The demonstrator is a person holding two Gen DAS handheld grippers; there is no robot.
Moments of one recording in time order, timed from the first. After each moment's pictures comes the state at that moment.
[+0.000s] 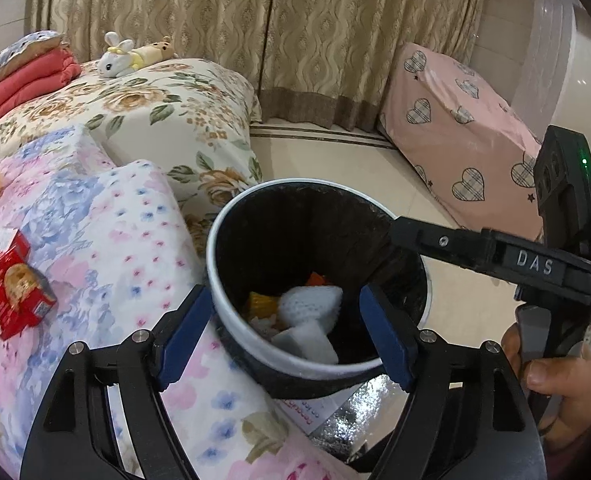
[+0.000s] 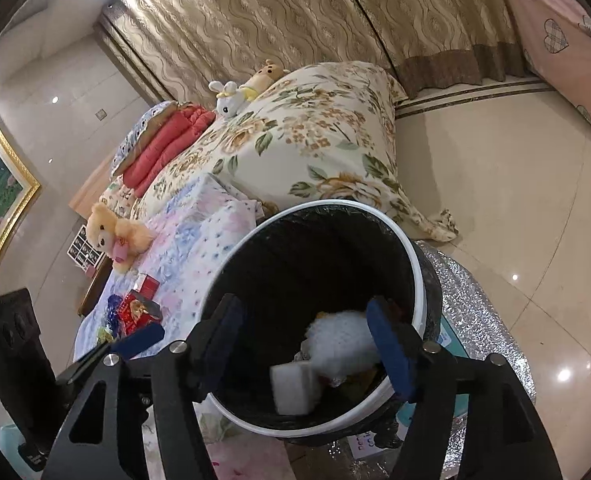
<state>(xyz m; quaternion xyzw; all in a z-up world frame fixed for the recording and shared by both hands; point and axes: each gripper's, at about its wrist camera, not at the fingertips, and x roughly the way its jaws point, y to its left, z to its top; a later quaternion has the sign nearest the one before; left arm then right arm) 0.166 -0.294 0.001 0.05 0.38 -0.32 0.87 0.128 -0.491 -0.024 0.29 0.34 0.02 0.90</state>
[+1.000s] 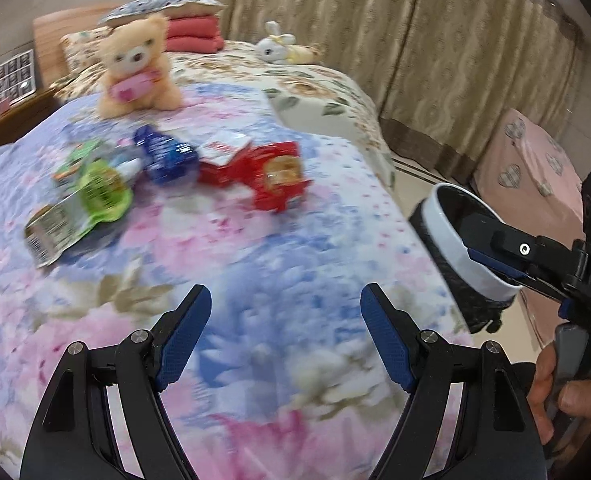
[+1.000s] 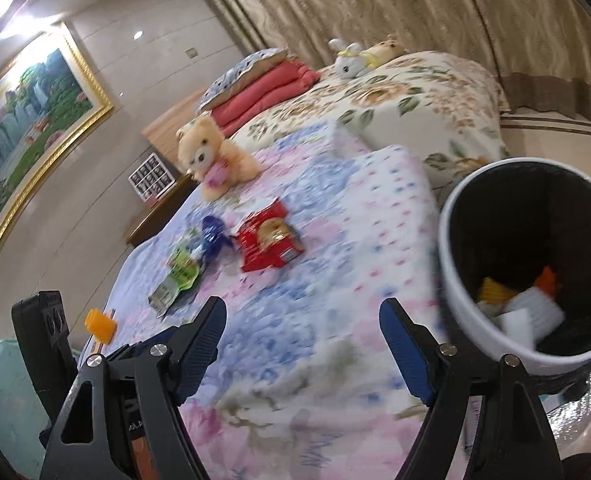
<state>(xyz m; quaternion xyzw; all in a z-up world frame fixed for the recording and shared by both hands) 0.129 -0.074 -0.026 -0.04 0.38 -0.14 0.91 0.137 -0.291 -0.013 0.20 0.35 0.16 0.90</state>
